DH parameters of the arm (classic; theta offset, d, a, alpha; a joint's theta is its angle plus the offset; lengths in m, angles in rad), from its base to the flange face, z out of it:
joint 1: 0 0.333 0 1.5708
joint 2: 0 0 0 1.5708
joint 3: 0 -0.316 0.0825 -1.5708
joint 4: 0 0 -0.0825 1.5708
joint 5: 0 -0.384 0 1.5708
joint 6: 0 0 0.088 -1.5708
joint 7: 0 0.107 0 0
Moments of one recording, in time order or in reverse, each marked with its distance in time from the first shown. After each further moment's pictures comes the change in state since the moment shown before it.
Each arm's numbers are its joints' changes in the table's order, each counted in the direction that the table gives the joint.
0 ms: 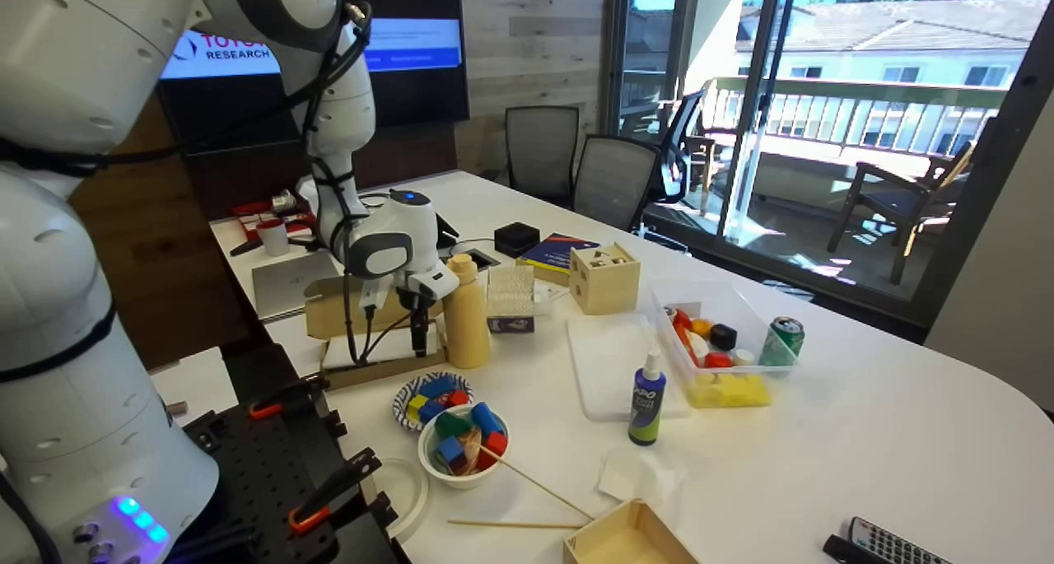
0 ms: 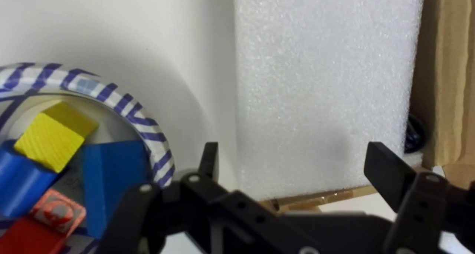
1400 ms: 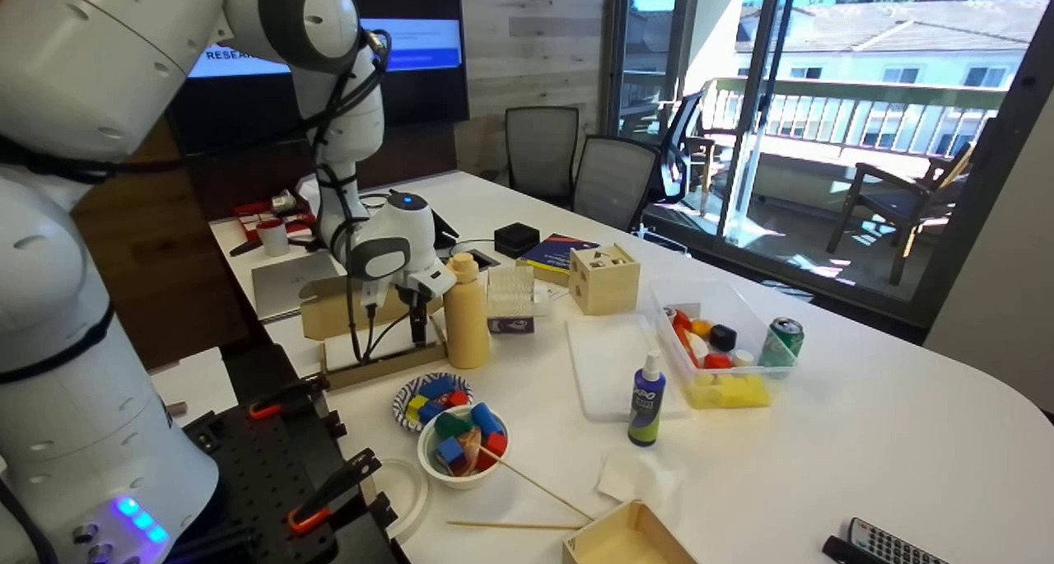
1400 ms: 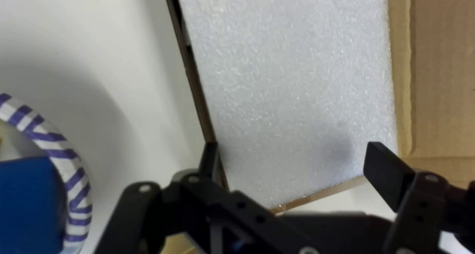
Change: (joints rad) arm -0.078 -0.070 -0.114 0.067 0.007 -0.084 -0.026
